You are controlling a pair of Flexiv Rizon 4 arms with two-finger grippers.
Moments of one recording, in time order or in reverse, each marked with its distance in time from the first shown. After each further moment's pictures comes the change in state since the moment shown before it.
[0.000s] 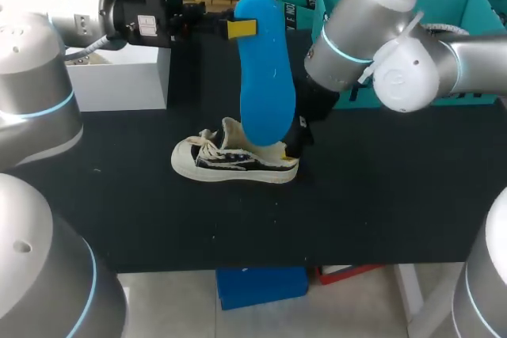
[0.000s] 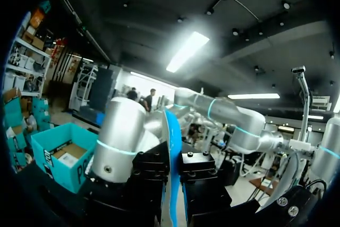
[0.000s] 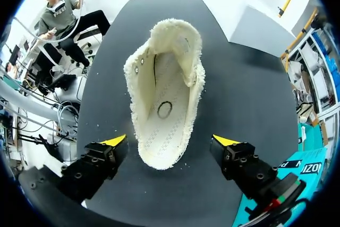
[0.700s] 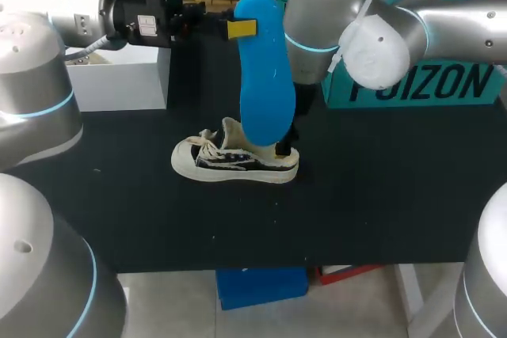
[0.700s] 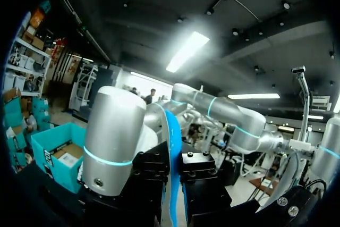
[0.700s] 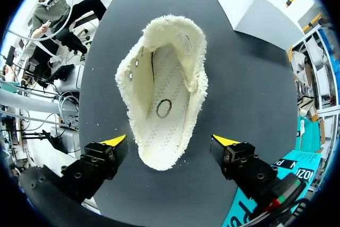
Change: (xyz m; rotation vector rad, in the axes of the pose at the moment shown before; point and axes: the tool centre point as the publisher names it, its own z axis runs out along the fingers) left arm 0.000 0.000 0.000 0.000 0.000 0.000; right arm -0.001 0.012 0.000 0.170 0.004 0.010
